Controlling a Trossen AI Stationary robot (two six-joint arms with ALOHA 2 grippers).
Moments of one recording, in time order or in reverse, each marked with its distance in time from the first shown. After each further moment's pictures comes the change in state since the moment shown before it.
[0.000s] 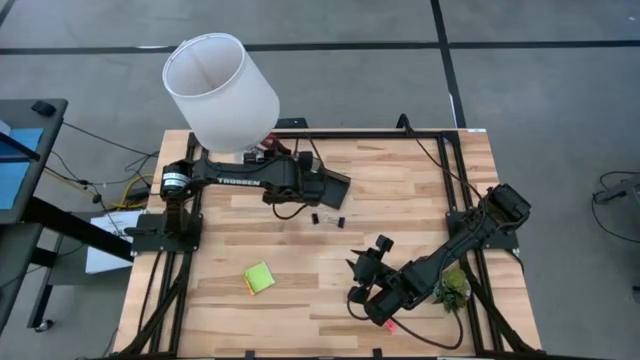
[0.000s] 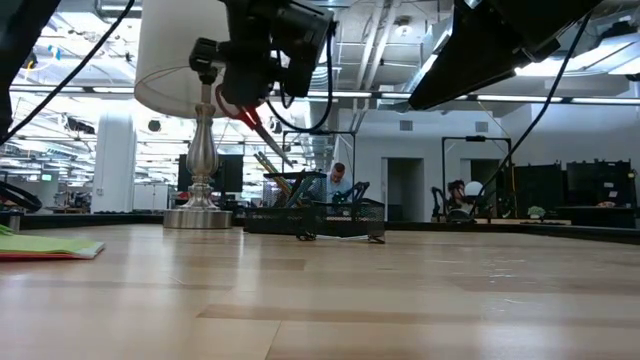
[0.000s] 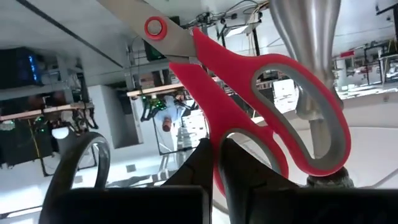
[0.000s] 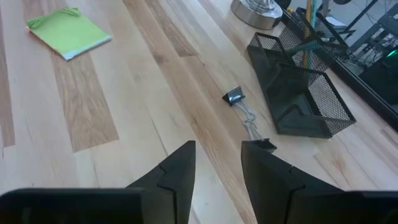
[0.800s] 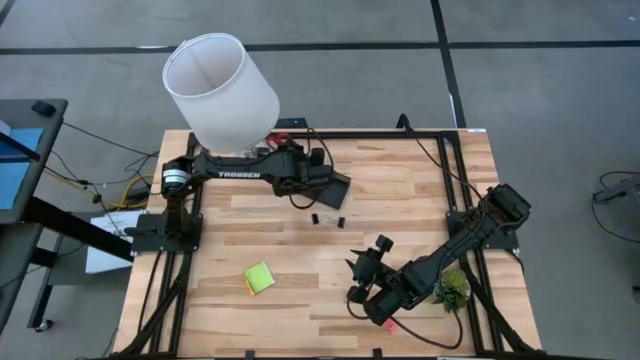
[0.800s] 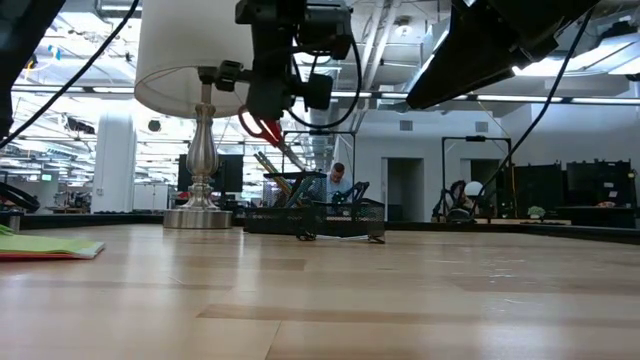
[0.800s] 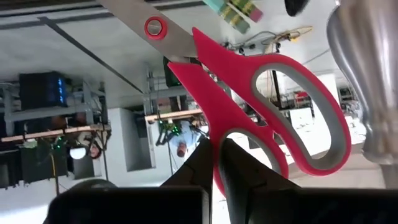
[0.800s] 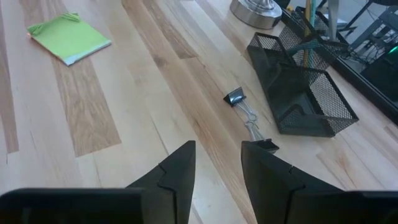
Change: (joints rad) left arm 0.058 0.000 -0.002 0.439 0.124 0.409; right arm -0.002 0.000 0.000 0.010 0.001 0.018
